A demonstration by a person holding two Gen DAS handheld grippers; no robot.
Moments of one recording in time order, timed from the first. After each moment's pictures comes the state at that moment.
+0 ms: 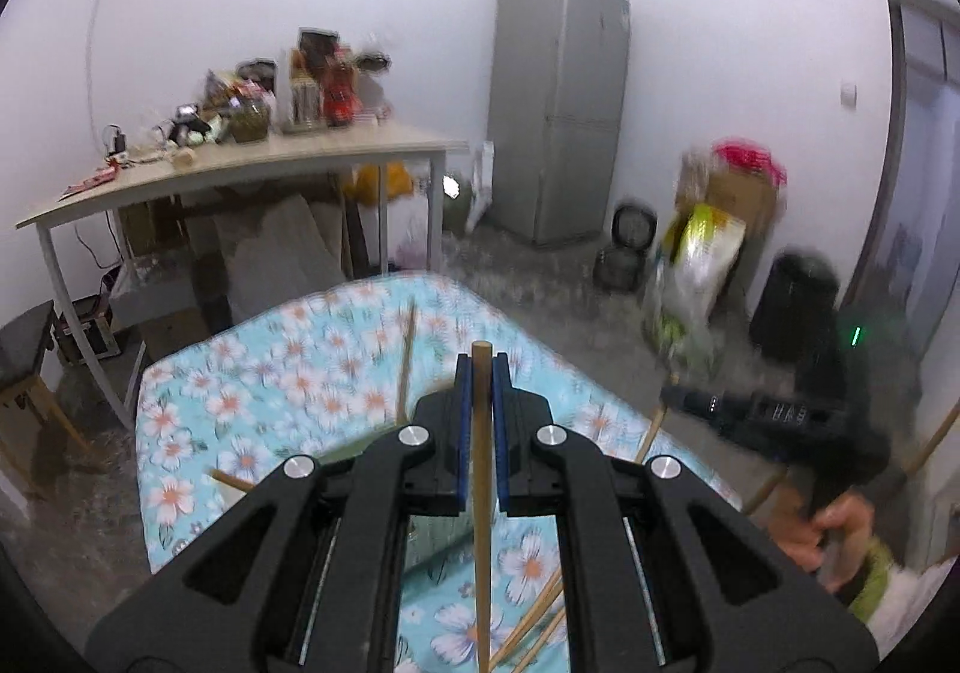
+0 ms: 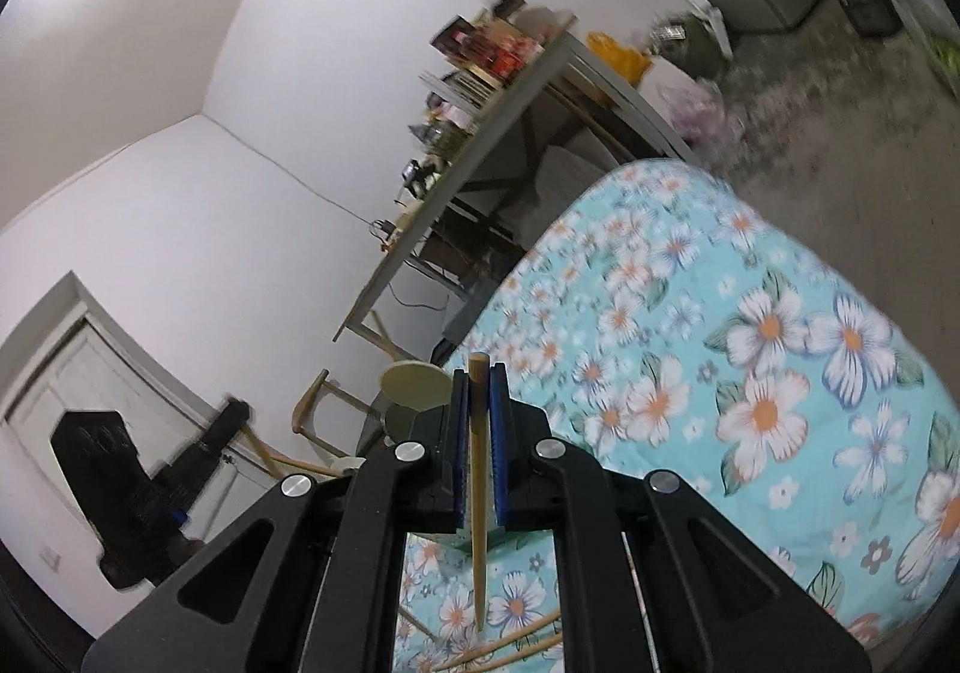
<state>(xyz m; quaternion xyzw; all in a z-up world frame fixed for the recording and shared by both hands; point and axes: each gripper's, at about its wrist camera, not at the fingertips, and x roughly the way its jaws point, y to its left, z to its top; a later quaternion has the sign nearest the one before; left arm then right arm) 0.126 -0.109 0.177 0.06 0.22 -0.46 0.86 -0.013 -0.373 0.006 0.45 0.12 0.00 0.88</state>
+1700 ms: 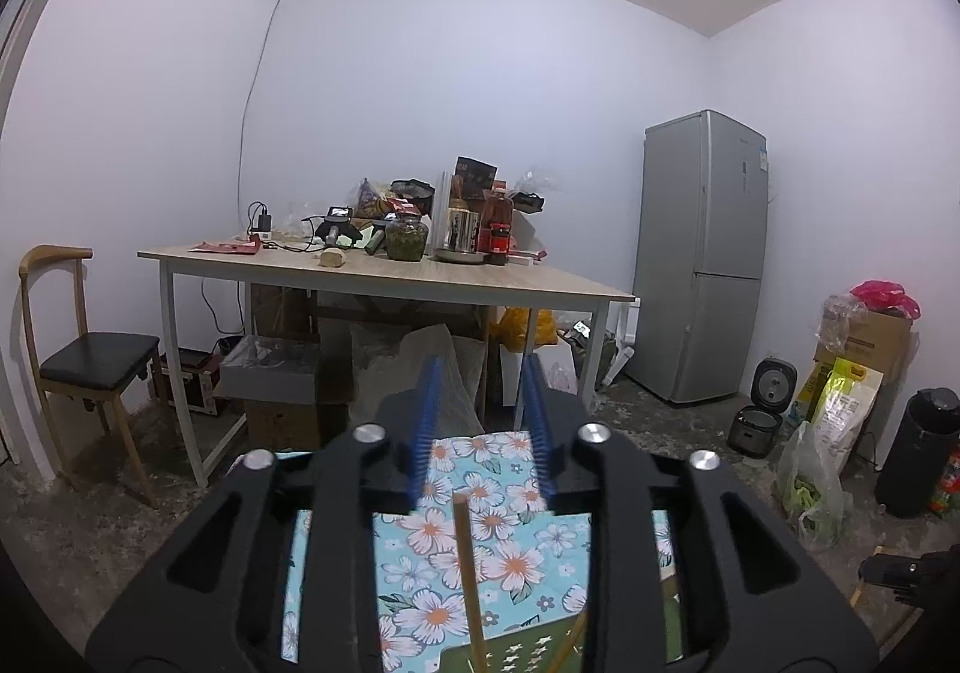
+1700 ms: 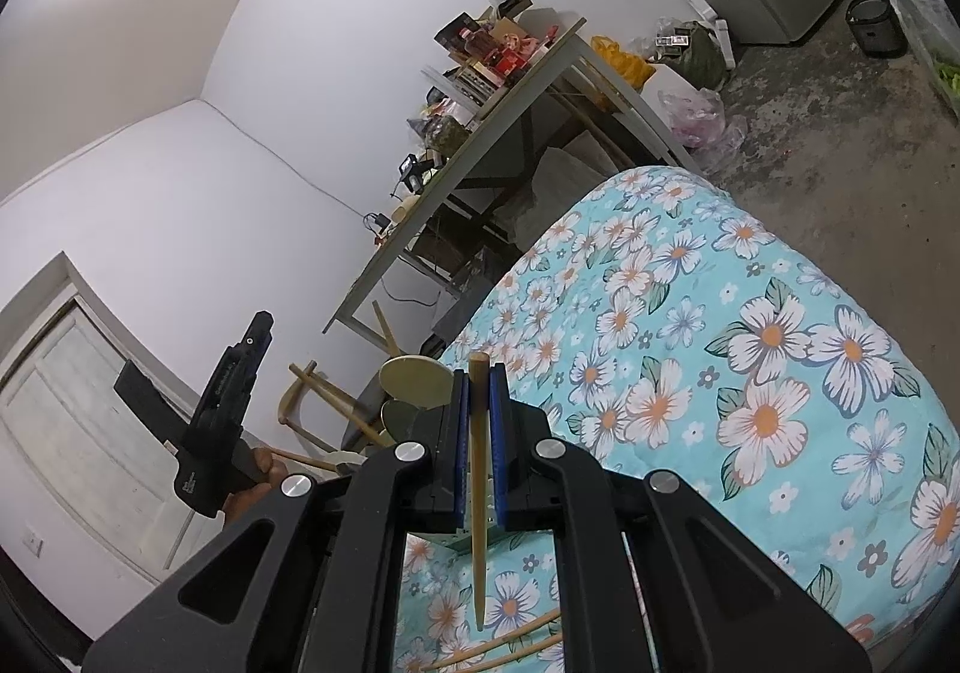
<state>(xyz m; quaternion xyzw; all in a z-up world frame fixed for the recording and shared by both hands) 0.203 -0.107 0.158 -0.03 0.06 -0.30 0.95 -0.004 -0.365 0.012 0.44 0.13 -0.01 0.89</state>
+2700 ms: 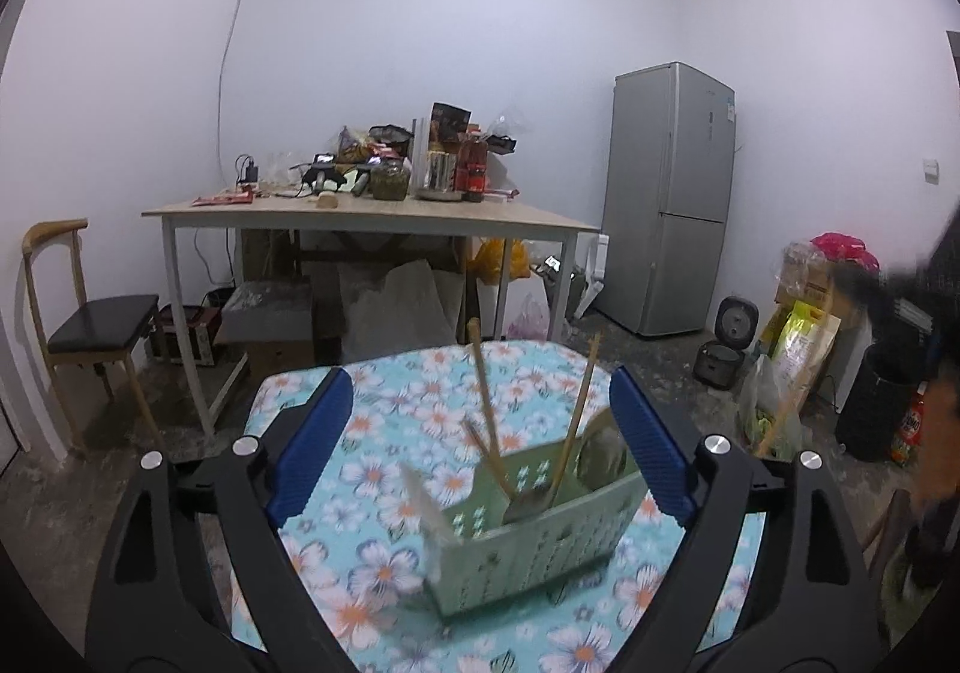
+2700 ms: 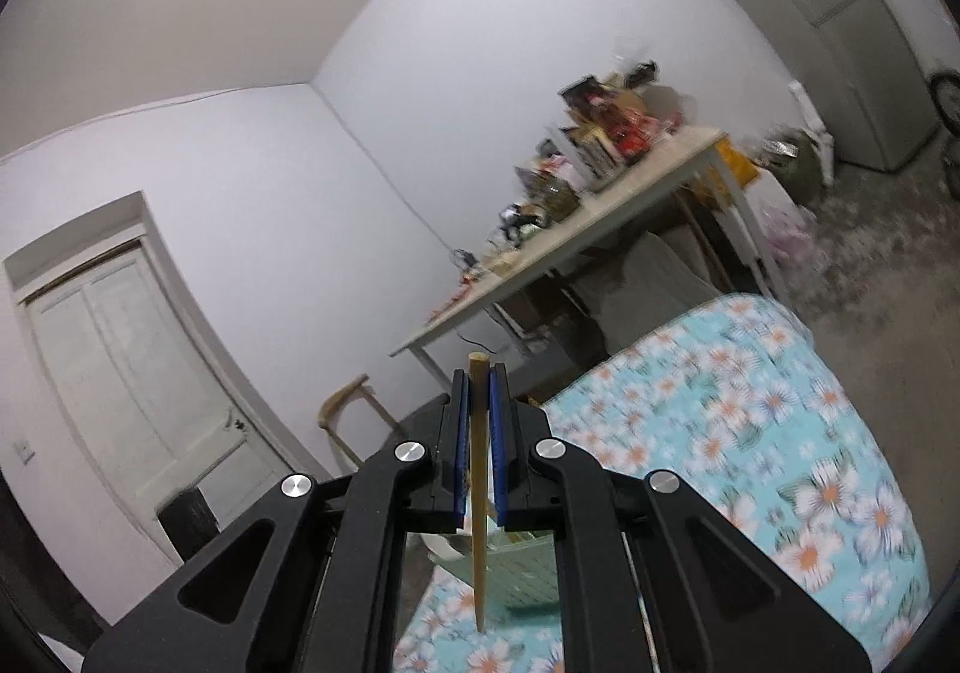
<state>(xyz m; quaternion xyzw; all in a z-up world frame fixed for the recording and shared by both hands) 0.136 -0.011 0.145 0.01 0.14 -0.34 0.93 -0.002 -0.336 0.130 0.32 0.05 0.06 0.94</state>
